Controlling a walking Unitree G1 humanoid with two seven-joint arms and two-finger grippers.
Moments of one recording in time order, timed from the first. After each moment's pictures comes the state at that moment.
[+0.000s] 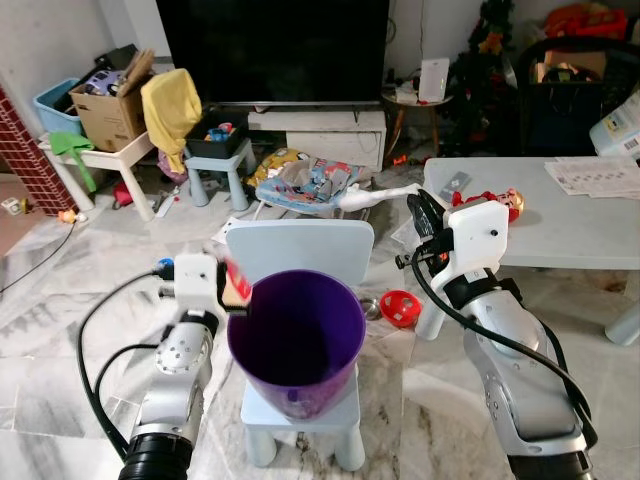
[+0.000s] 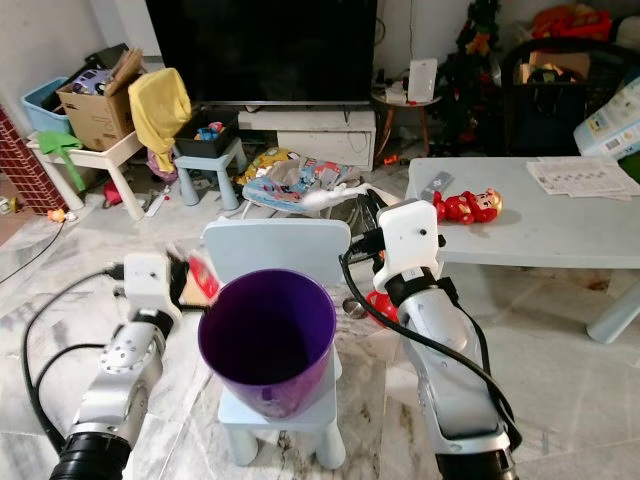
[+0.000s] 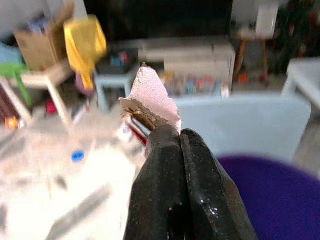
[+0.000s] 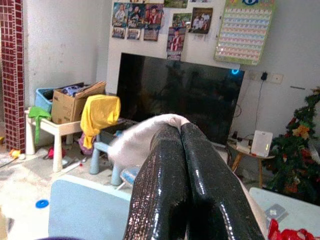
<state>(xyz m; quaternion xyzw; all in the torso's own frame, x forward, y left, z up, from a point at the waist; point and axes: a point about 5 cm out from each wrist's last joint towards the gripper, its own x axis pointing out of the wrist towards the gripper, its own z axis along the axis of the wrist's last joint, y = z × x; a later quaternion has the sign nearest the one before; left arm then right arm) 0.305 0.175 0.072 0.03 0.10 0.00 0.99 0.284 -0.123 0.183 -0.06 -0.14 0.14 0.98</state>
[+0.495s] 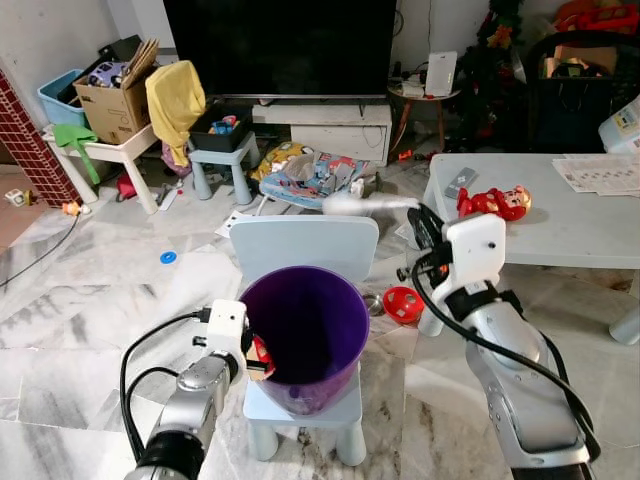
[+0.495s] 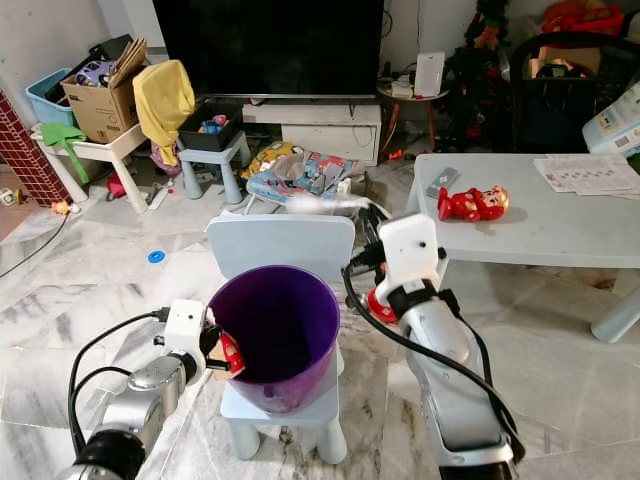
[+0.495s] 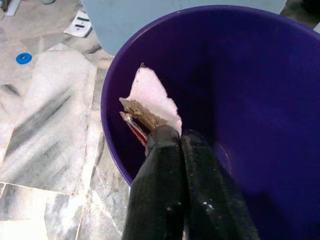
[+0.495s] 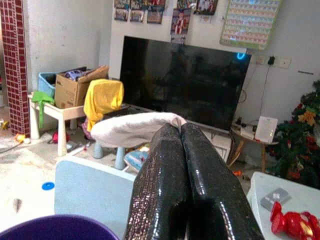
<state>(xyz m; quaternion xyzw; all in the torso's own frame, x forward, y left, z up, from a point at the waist) 0.292 0.163 0.008 0.01 0.28 -0.08 0.96 0.279 -0.127 0.171 -0.07 -0.12 0.14 0.98</state>
